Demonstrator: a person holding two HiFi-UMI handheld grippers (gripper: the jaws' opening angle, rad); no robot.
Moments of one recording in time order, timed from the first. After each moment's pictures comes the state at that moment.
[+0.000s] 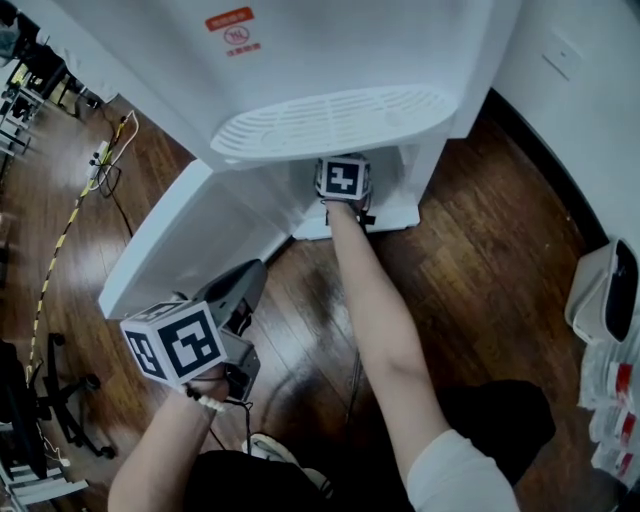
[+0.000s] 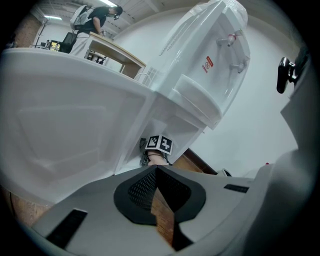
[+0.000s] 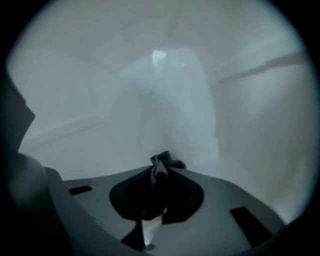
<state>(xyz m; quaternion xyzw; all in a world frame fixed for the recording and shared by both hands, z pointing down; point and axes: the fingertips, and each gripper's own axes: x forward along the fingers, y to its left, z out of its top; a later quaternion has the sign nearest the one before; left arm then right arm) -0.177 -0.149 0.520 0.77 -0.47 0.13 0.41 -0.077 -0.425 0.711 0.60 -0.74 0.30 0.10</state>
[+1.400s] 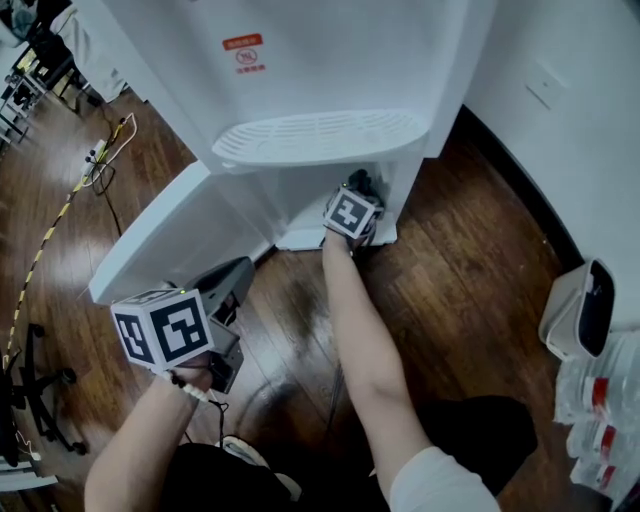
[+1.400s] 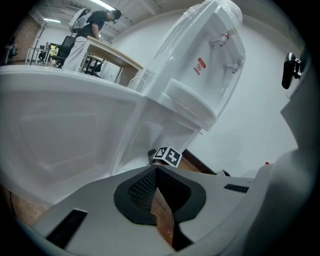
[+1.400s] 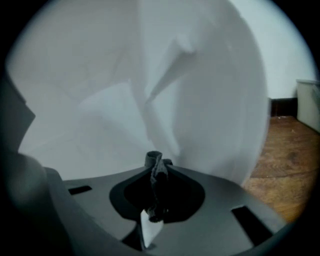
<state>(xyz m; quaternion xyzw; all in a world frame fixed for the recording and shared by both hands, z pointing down) -0.167 -0.144 0.509 0.78 -0.47 0.11 0.40 0.018 -0.371 0.726 0.72 -0.60 0.34 0.05</state>
